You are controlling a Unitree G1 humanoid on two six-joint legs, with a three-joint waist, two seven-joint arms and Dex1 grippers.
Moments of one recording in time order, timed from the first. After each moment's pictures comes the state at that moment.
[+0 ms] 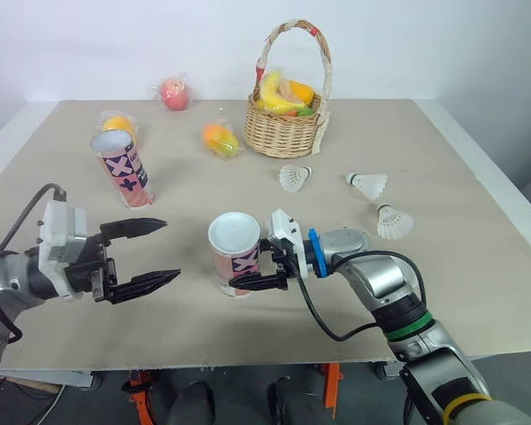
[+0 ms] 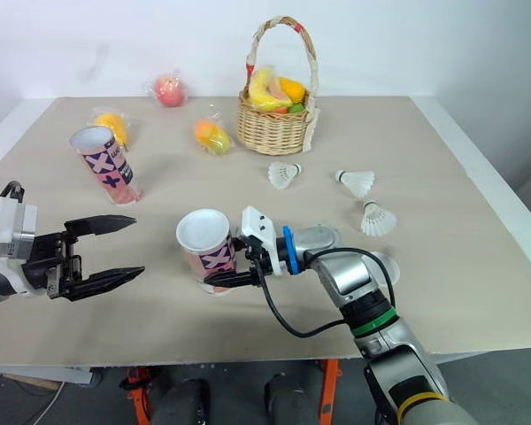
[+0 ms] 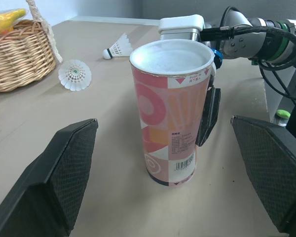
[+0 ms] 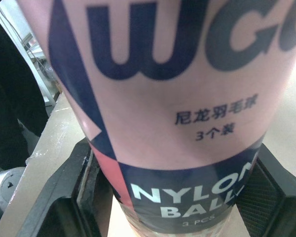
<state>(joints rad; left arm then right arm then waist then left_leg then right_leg) -0.06 0.82 0.36 -0.41 -0.78 0.41 -1.12 -0.65 -0.37 0.35 0.08 0.32 0.42 1.18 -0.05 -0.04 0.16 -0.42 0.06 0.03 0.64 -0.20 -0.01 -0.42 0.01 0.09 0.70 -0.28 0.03</state>
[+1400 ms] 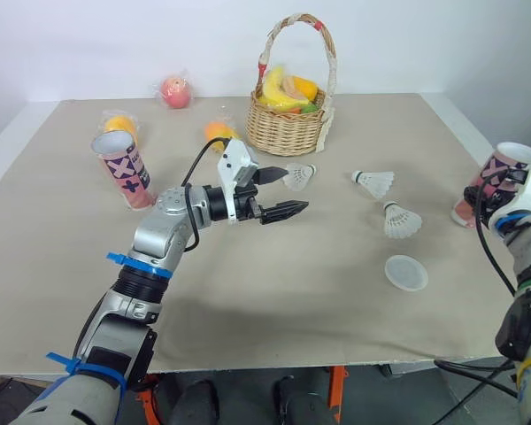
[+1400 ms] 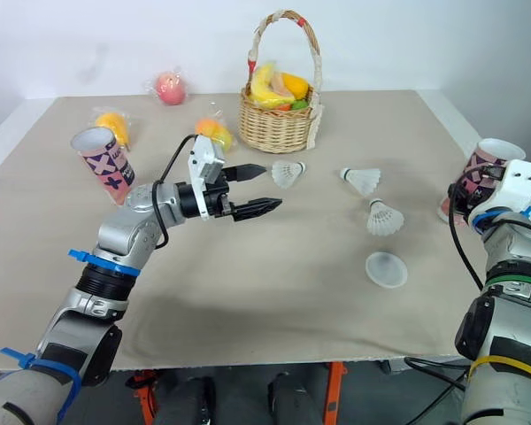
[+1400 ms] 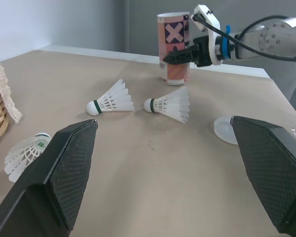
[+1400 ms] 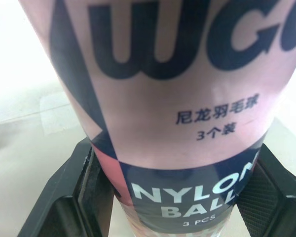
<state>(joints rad) -0.81 0.27 -0.14 0.21 -0.41 0.37 -0.94 -0.92 -0.83 -0.39 1.21 0.25 0.14 0.39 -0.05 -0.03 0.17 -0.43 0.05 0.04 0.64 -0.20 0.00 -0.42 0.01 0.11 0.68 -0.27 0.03</state>
